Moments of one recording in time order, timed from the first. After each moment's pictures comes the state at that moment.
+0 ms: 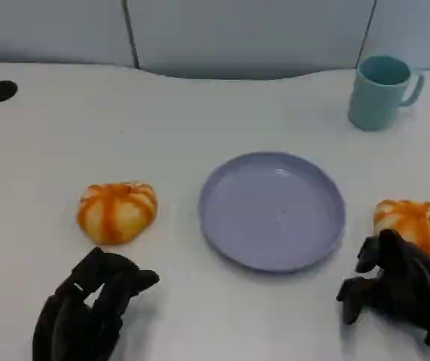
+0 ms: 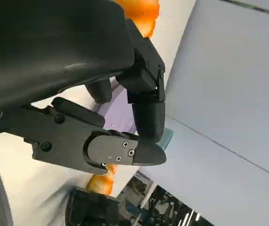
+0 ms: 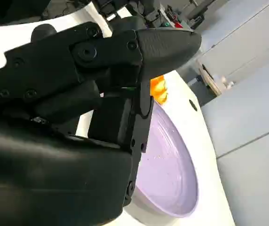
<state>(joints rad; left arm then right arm) 0.14 -0.11 0.17 0.17 -0.54 -0.06 -0.51 -0.34 -0.08 -0.21 0.82 0.38 0.08 0.87</state>
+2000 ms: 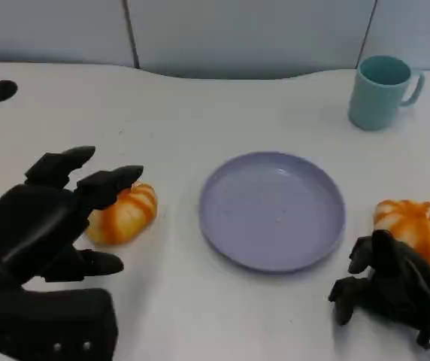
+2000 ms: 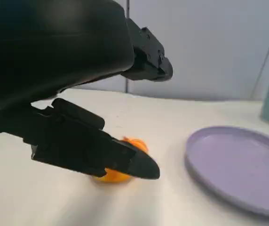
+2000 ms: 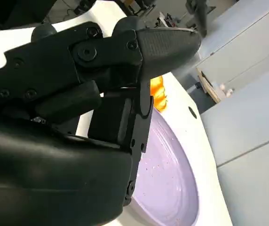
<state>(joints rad) -0.07 0.40 0.02 -0.15 0.74 -0.23 -0.28 -0.35 -0.06 -0.20 0.85 0.39 0.06 0.89</state>
